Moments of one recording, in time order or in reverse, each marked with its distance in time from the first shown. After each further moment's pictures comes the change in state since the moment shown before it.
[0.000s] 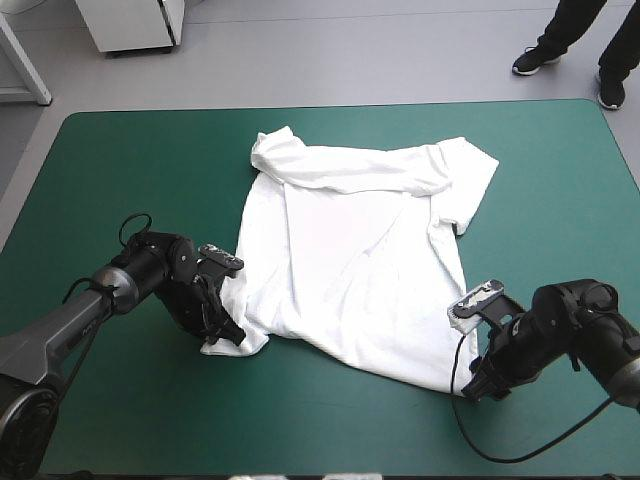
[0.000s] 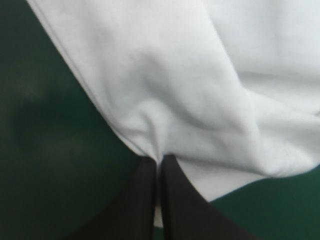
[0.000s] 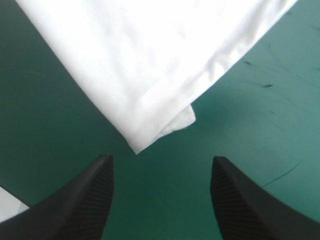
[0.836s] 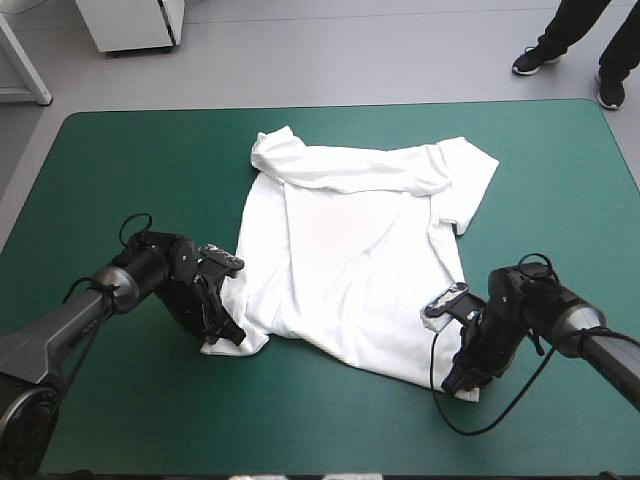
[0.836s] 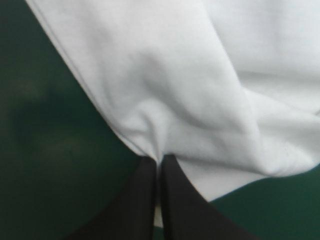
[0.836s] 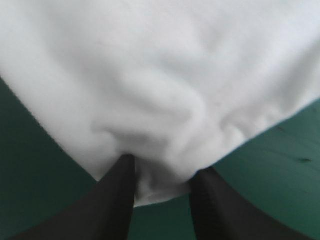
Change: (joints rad) left arm 0.000 0.003 -0.001 0.004 0.001 0.002; right arm 0.069 0.276 -0.012 0.011 -0.077 -0.051
